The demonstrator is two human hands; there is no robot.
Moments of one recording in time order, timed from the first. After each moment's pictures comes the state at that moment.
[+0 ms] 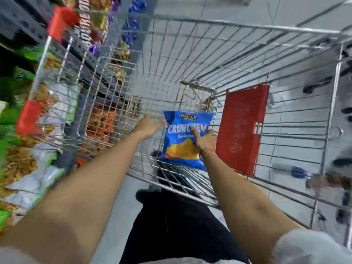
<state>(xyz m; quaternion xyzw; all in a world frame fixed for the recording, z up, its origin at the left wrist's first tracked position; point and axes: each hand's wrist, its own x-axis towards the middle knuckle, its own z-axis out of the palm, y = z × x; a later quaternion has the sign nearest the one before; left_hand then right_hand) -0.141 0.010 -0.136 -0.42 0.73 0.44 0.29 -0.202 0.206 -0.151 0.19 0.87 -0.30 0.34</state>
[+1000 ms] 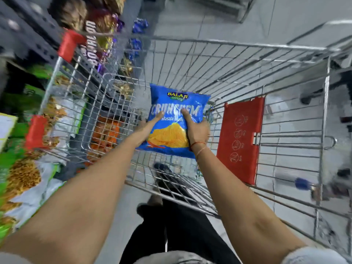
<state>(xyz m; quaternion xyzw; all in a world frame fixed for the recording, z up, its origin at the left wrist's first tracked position) -0.148 -0.021 -0.146 -0.47 0.56 0.65 0.21 -0.223 0.142 -0.099 0.19 0.80 -0.52 0.22</state>
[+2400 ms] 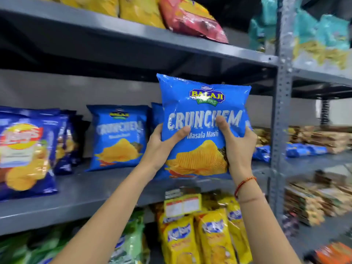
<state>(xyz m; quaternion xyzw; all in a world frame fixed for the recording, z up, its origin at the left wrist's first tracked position) 0.201 -0.087 0.506 -0.27 0.64 0.38 -0.61 0.027 -0.087 0.503 -0.48 0.27 -0.82 0.18</state>
